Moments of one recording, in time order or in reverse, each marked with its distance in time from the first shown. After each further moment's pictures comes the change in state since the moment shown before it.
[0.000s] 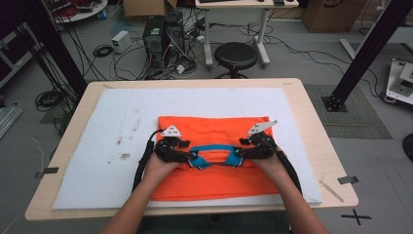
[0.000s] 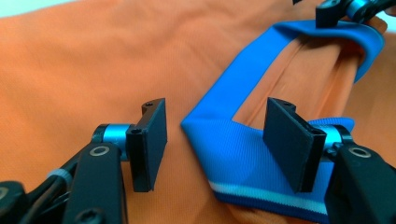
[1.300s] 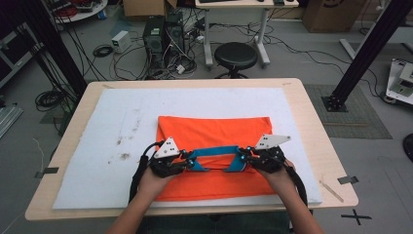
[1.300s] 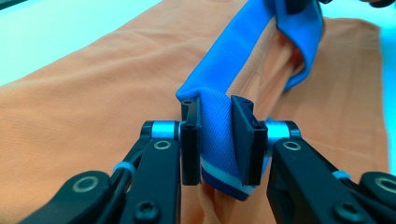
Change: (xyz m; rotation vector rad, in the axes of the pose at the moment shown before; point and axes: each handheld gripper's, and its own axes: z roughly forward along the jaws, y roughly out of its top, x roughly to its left) left arm -0.051 -0.011 -0.040 -0.114 0.007 0.202; right arm 0.036 -0.018 -0.044 -0.162 -0.007 -0.110
